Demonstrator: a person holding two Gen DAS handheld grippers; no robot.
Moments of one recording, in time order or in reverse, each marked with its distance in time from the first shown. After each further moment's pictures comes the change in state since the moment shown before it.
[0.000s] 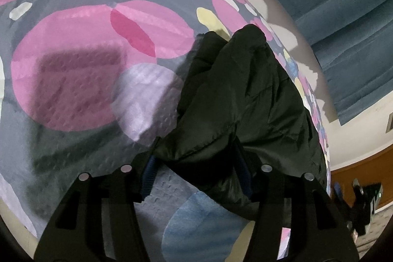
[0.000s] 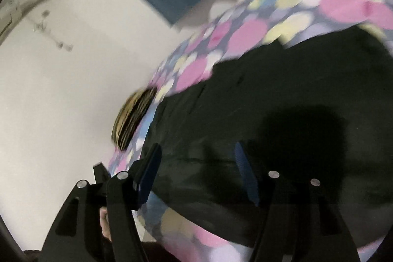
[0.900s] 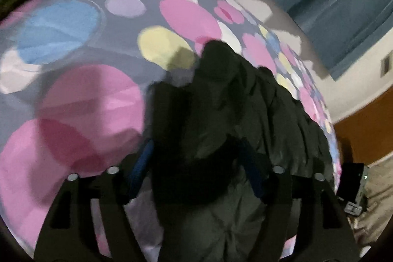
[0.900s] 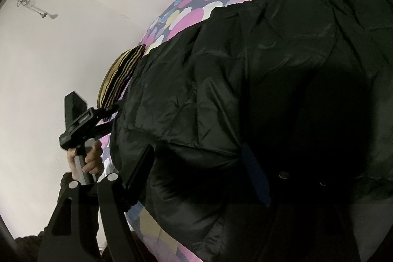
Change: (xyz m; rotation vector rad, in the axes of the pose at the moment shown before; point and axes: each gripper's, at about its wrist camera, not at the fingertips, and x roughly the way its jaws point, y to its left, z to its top) left arm 0.052 -0.044 0.096 0.300 0.155 -0.075; right arm 0.090 -0.013 -0.012 -0.018 0.191 -0.043
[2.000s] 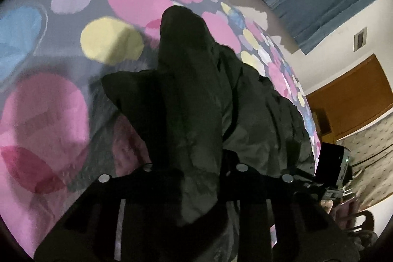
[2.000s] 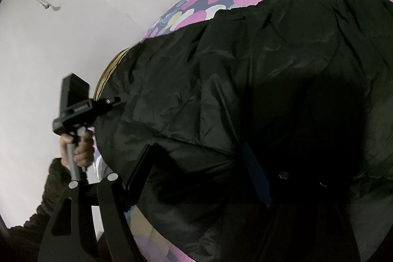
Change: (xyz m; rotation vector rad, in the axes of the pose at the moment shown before) left arm 0.008 -0.033 0.007 0.128 0.096 -0.159; right arm 0.001 0.007 -0.006 -0.056 -0.024 -0.035
